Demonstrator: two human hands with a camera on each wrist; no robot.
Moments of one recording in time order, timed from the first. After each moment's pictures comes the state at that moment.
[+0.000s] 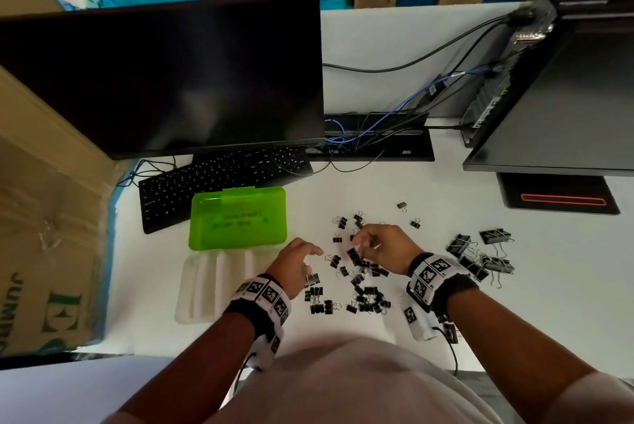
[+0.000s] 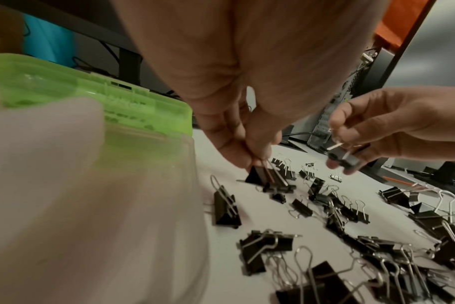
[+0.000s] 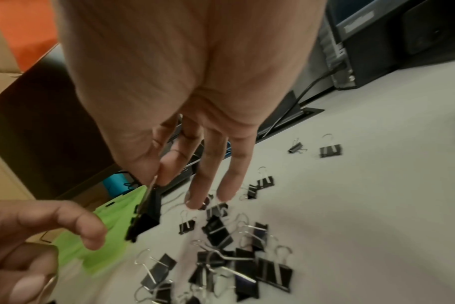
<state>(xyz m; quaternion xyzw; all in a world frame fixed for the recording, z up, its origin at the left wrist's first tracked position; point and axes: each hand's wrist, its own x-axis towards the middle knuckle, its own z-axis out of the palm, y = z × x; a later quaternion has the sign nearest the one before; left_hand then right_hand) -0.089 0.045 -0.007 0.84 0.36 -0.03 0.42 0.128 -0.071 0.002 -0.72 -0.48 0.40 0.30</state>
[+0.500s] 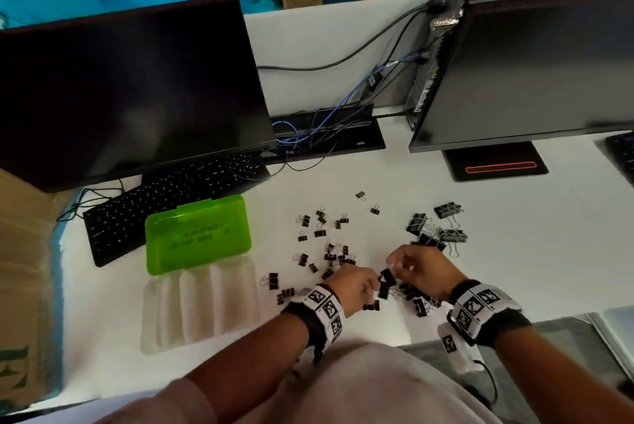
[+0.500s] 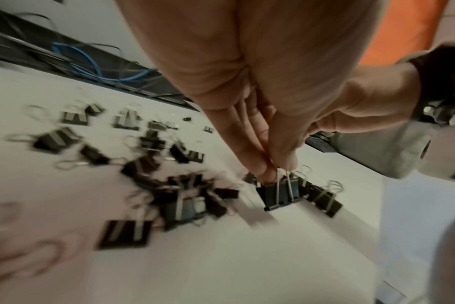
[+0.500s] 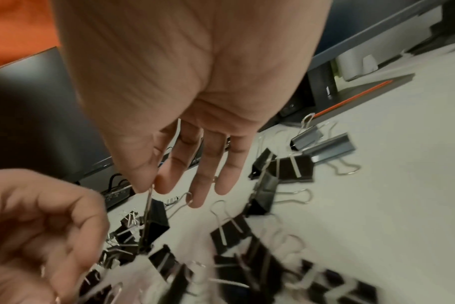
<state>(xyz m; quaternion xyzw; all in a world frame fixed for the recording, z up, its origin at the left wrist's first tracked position) 0.006 -0.065 0.000 0.84 0.19 -0.17 0.49 0.158 -0.201 0.009 -0.80 -0.42 0.35 0.26</state>
